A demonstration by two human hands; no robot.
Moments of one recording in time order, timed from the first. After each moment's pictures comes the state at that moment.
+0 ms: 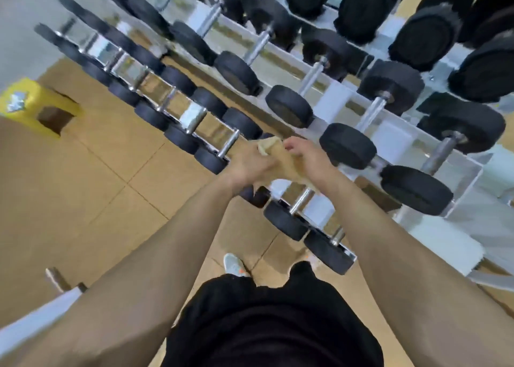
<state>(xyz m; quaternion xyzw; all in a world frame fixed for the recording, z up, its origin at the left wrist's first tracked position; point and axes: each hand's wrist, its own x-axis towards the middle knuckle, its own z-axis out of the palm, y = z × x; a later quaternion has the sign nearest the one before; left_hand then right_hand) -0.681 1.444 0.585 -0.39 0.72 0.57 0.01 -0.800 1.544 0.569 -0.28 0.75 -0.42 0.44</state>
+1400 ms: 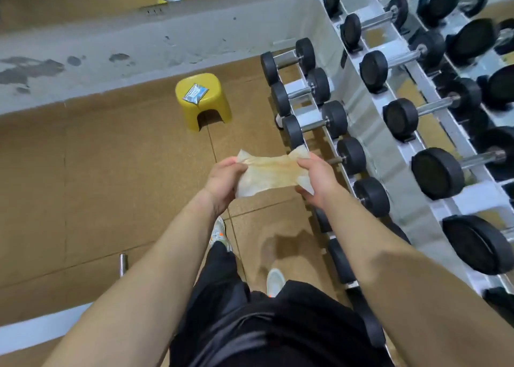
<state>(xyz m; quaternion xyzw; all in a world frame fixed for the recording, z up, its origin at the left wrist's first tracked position) -0.268 0.743 0.550 -0.61 0.29 0.68 -0.29 -0.469 0.768 0.570 -0.14 0.67 -0.38 0.62</state>
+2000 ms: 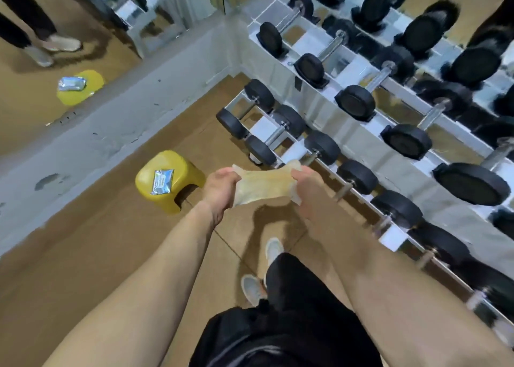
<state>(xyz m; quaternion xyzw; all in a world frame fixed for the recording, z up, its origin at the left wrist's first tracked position) -0.258 0.357 0.535 -0.60 0.52 0.60 -0.10 -0.410 0.464 0.535 0.06 0.73 -0.50 0.46</state>
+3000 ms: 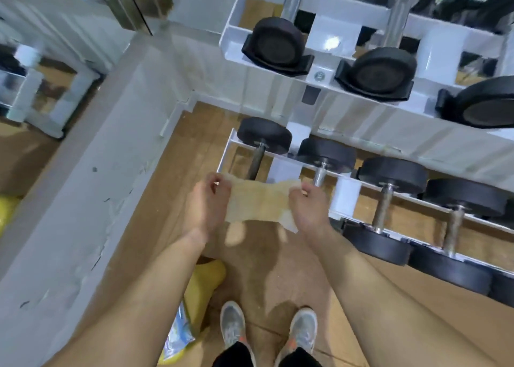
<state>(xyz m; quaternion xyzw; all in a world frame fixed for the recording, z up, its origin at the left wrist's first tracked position) -0.400 -0.068 0.286 -0.40 0.81 0.43 -0.03 -0.491 0.104 0.245 0.14 0.81 -0.48 0.31</state>
